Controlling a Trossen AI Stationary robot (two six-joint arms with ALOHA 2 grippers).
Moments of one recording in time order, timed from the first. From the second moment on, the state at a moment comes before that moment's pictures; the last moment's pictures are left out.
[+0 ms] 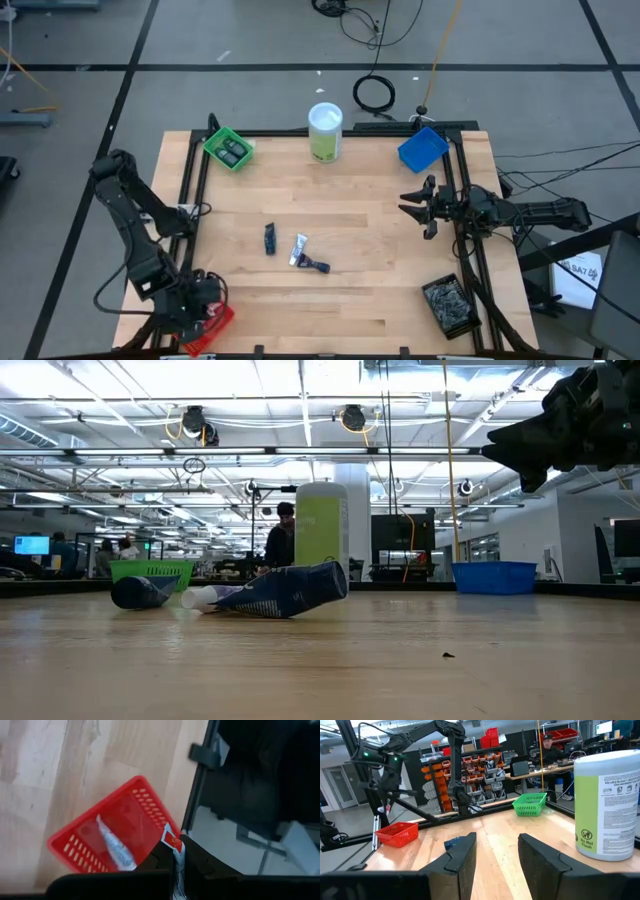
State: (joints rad) left arm -1.06 1.29 0.99 -0.76 -0.04 -1.34; right arm 0.00 0.18 0.01 0.24 0.13 0.19
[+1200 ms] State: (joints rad) left arm -1.01 1.46 0.99 -0.80 0.14 -1.49; right arm 0.00 0.18 0.01 0.24 0.13 0.17
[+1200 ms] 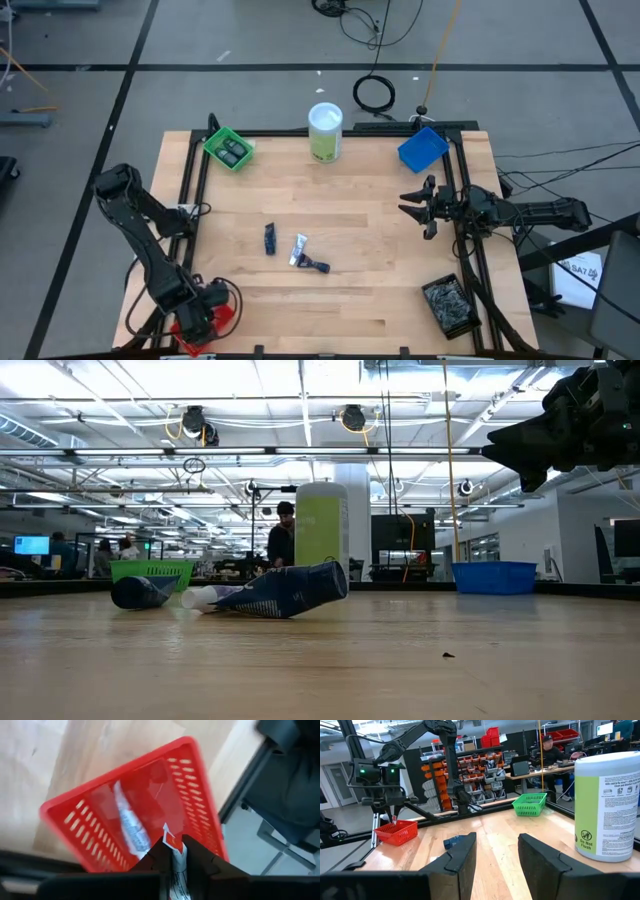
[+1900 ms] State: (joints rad) left arm -0.84 1.46 0.99 -0.87 0.11 -1.24; right arm 0.00 0.18 0.01 0.24 0.13 0.17
